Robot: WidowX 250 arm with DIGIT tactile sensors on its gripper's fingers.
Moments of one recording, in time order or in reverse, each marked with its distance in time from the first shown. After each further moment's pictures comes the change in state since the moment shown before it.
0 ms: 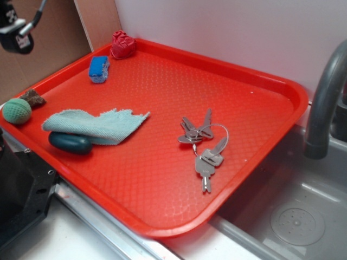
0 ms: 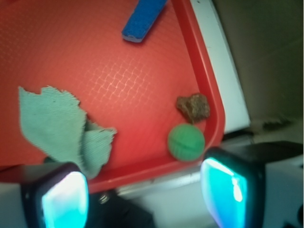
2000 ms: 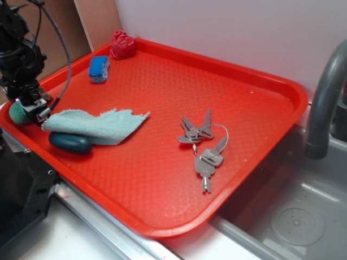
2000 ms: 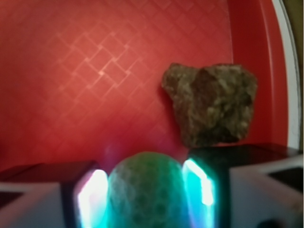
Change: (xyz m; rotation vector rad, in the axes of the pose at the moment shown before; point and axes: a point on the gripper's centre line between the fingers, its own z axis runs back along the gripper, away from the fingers) arm 0.007 0.006 -0.093 0.098 0.054 -0.191
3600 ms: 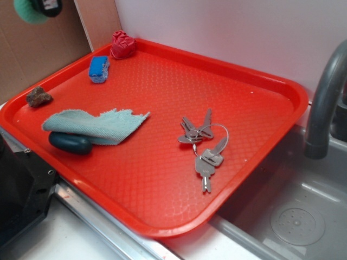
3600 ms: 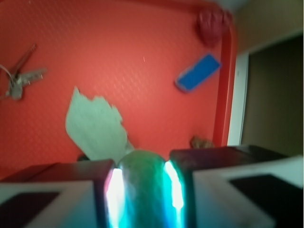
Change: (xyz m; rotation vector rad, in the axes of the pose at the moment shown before) arm 0.060 -0.082 0.169 0.029 -0.036 -0.198
